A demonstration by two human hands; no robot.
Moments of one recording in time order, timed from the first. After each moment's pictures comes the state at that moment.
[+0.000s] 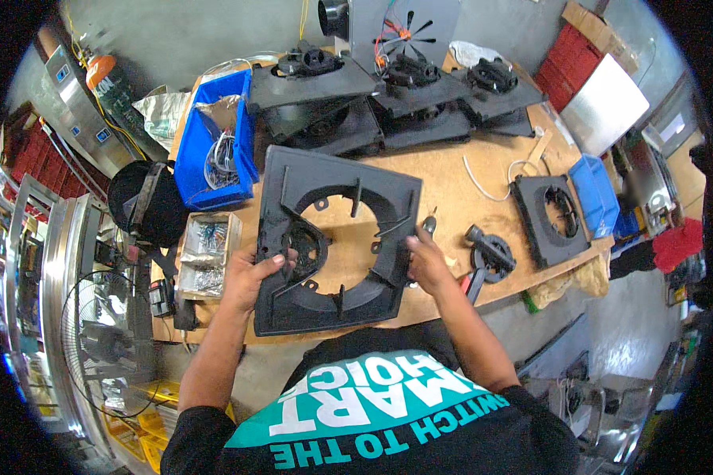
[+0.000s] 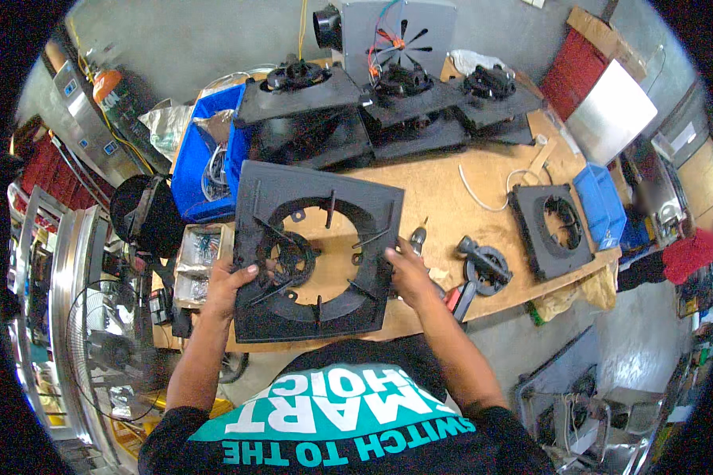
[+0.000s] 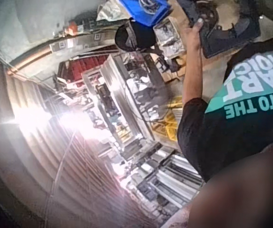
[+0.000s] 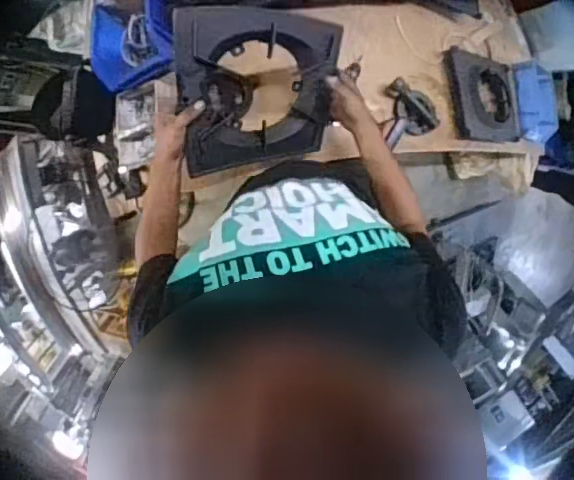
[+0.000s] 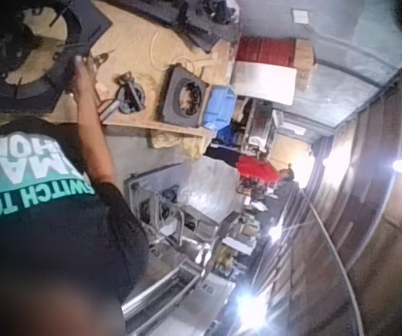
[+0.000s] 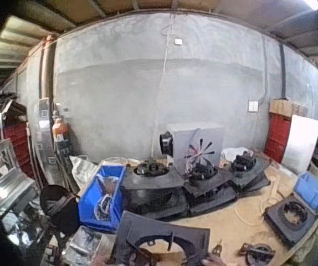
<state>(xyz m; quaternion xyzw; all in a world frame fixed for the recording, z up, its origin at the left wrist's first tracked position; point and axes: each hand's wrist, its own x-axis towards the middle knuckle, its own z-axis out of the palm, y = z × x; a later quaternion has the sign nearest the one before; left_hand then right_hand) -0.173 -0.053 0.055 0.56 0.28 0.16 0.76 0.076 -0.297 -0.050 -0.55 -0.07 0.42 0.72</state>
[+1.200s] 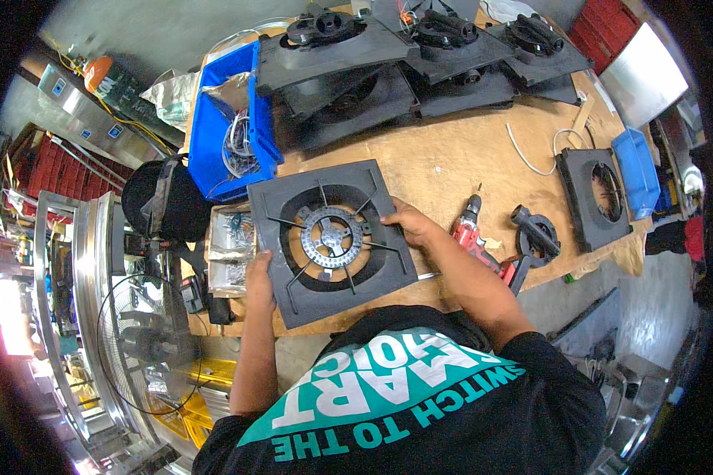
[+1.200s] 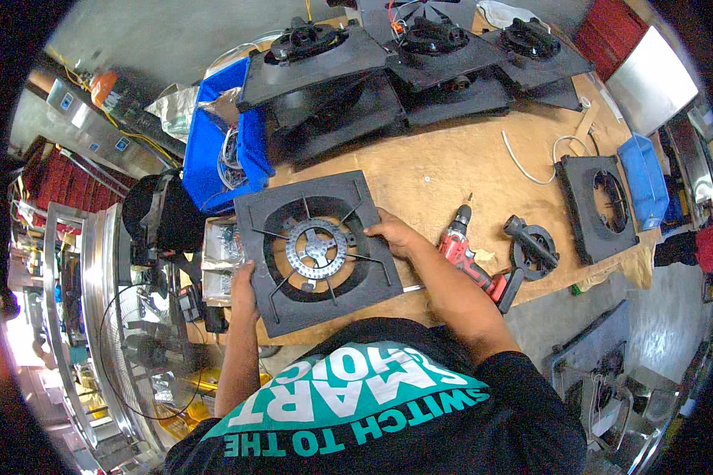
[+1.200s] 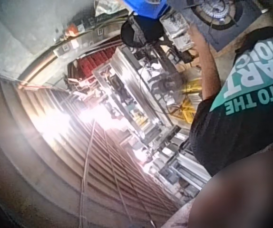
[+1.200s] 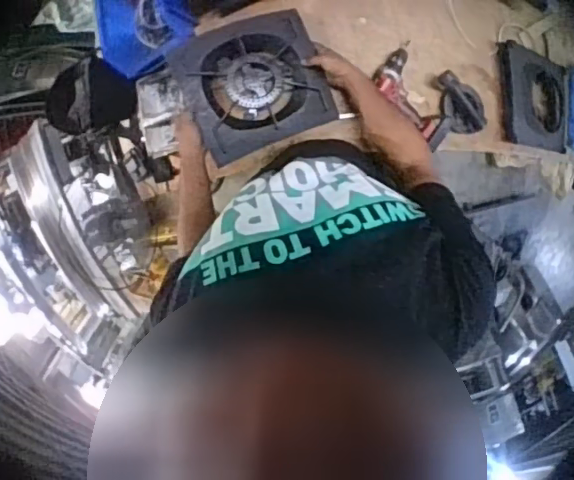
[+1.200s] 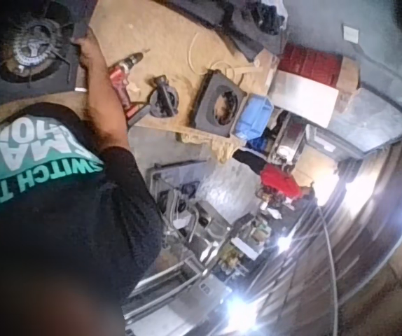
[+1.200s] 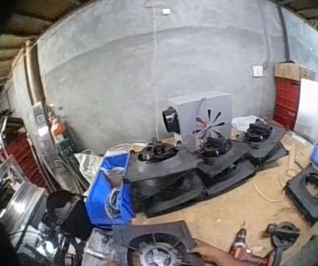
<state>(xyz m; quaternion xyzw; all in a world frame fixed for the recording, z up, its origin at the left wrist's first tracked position) -0.211 0.010 -0.053 0.46 0.51 0.26 0.68 0.093 -0.162 -0.123 -0.45 -0.09 0.63 0.63</state>
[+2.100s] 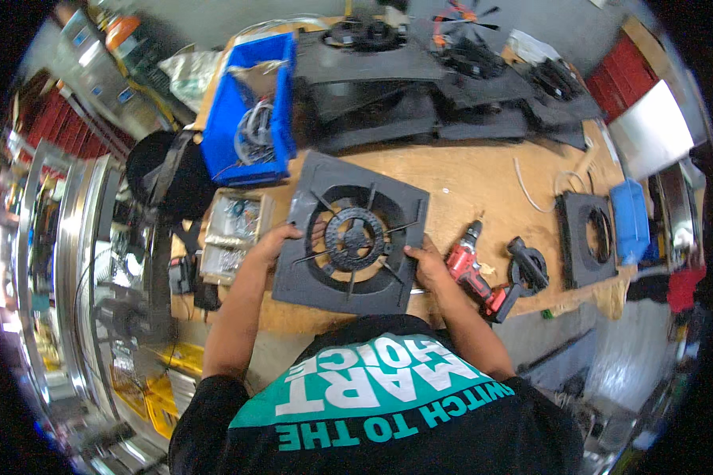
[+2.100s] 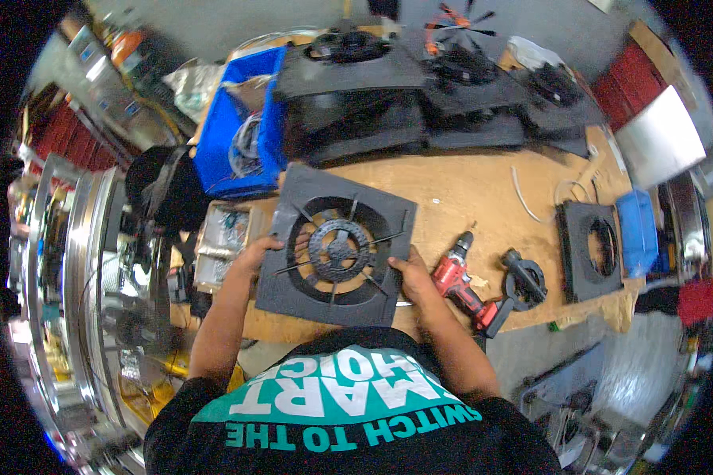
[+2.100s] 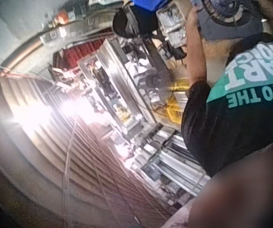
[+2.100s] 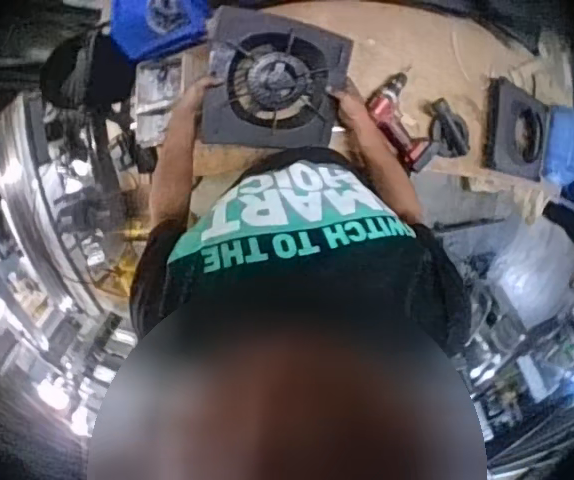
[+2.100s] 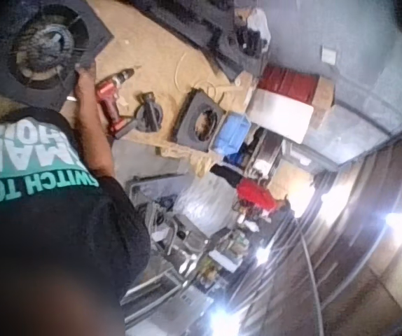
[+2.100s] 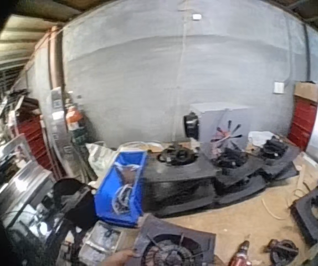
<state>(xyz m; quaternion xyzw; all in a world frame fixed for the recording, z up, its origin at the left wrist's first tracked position) -0.161 0.059 -0.062 0.41 0.27 -0.04 0.87 0.062 -0.220 -0.147 -0.51 -0.03 0.48 0.72</state>
